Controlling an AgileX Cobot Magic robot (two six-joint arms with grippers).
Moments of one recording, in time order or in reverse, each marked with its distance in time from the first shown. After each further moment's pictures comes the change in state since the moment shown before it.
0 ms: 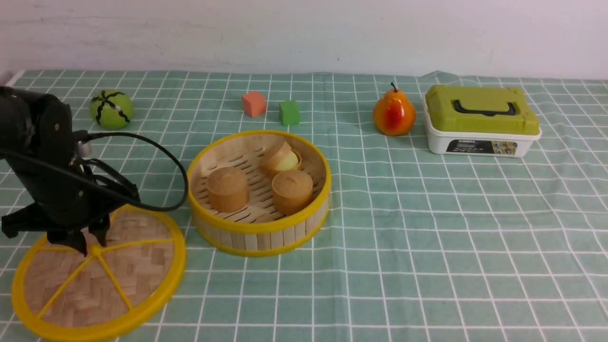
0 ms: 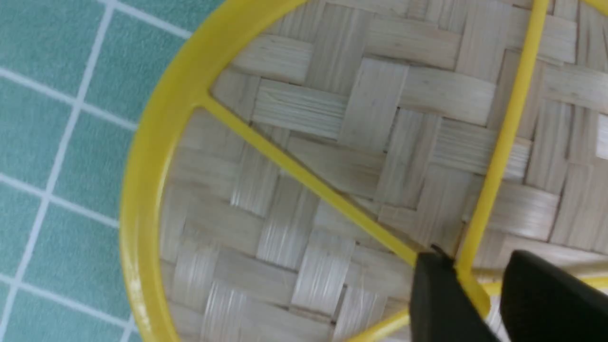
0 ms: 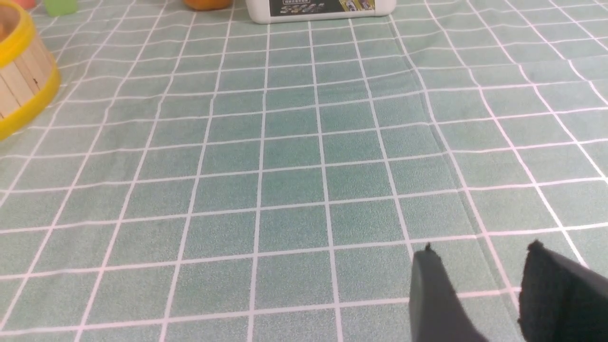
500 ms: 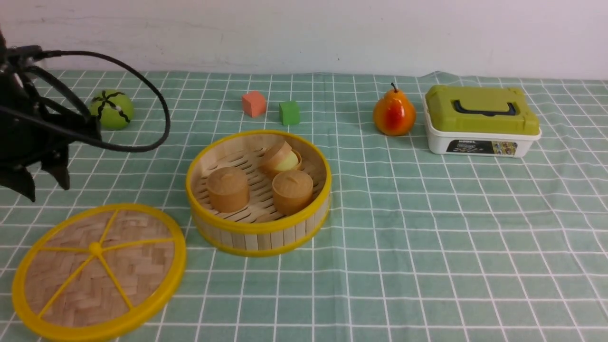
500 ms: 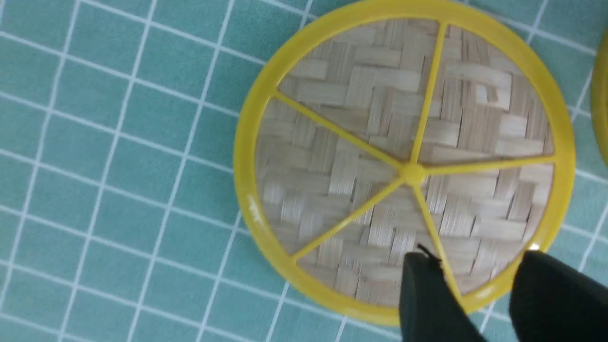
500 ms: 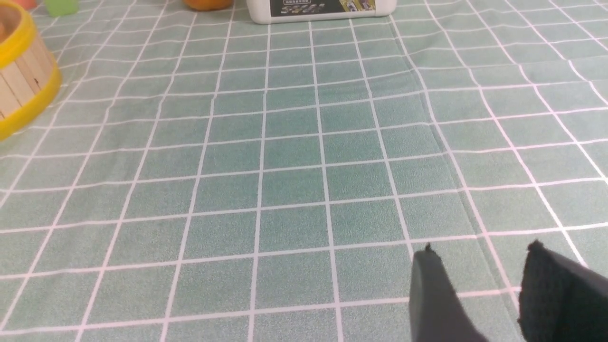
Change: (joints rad) right arm 0.000 0.000 0.000 0.000 0.000 0.000; left arm 0.000 -0.251 -0.195 -0.005 0.367 0.143
